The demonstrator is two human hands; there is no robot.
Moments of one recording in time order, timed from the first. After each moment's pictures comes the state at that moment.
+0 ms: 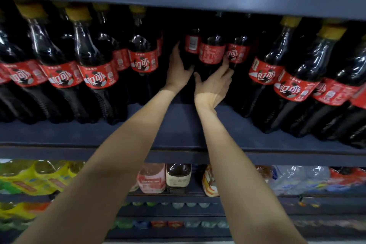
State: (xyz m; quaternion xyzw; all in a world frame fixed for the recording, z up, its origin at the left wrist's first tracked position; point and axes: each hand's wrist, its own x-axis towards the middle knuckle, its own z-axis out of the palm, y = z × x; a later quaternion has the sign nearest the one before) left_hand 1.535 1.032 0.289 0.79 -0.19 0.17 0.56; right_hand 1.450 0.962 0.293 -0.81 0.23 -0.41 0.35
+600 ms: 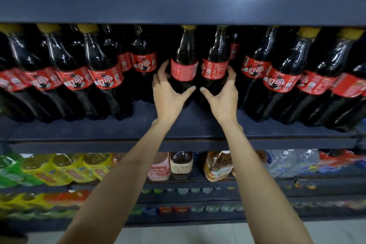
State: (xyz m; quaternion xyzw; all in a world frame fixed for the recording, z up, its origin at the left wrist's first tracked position) left_hand 1.412 1.065 0.286 0.80 -0.12 0.28 0.51; right_hand 1.373 0.927 0.294 -0.82 0.08 -0.33 0.46
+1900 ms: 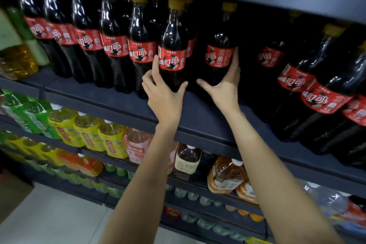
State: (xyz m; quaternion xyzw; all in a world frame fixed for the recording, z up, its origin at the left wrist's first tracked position) left_hand 1.377 1.096 0.267 0.79 0.14 0.45 0.40; right_hand 1.420 0.959 0.289 -0.83 -0.11 -0.28 0.47
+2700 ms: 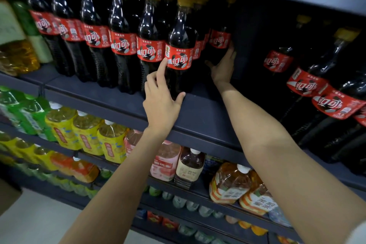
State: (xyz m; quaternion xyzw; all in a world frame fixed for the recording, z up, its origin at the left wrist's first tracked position) left_hand 1.364 1.127 0.258 0.84 0.04 0.40 0.35; right_hand 1.530 0.984 0.300 -0.85 -0.02 -0.28 0.45
